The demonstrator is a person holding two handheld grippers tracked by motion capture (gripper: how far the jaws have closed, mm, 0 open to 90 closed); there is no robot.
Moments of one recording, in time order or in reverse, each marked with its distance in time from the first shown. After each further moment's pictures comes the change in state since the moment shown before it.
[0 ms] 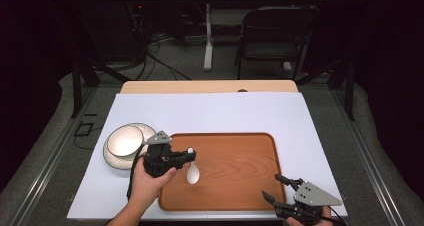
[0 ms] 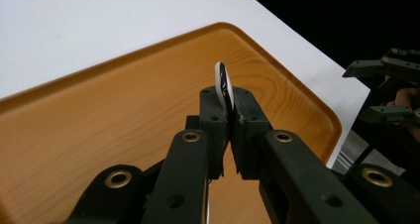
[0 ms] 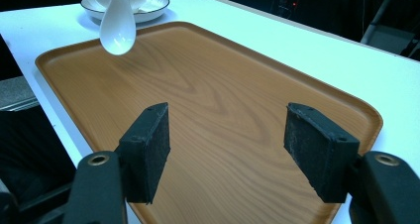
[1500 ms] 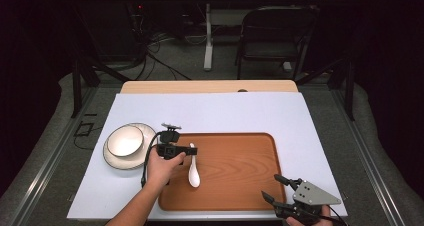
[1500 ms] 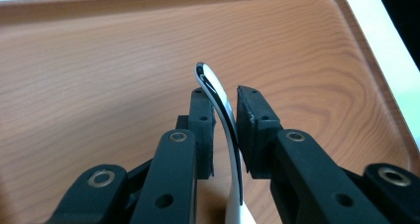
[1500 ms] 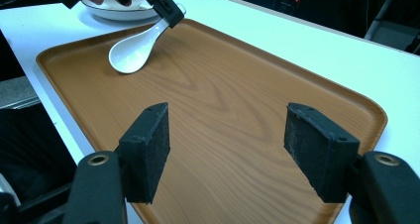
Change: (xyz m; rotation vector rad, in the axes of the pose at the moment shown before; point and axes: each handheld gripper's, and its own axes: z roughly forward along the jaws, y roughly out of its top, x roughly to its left) left arm 0.065 0.001 0.069 0.197 0.112 -0.341; right arm -0.001 -0.001 0.002 0.013 0.008 0.005
